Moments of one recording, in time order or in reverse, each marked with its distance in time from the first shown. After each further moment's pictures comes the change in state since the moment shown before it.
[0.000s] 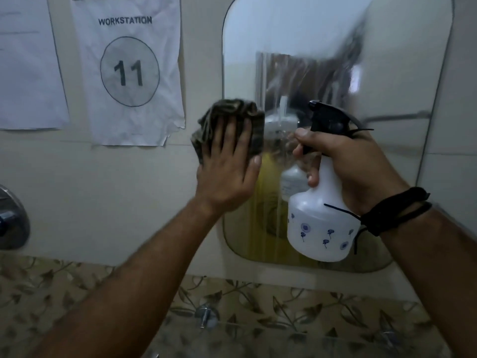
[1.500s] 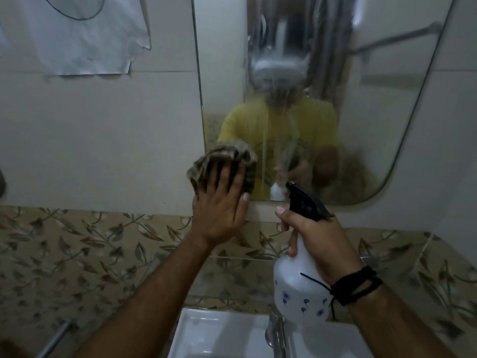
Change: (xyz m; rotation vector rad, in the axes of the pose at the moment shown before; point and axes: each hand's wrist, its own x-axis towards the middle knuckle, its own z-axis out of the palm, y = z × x) left_hand -0.181 0.029 0.064 0.010 -0.209 -0.005; right_hand -0.137 0.147 -0.010 -0.094 0.053 0.418
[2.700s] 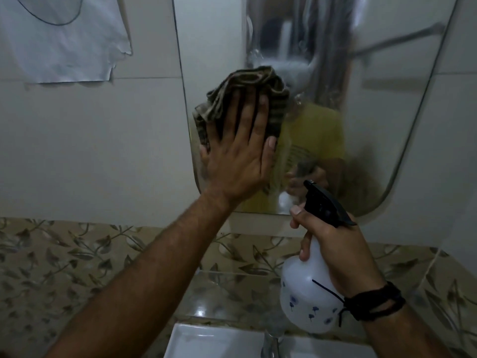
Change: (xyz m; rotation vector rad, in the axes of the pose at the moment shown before) left_hand 0.120 0.047 -0.028 0.131 0.260 0.007; right_hand 0.019 -0.005 -0.030 0.064 0.061 -0.049
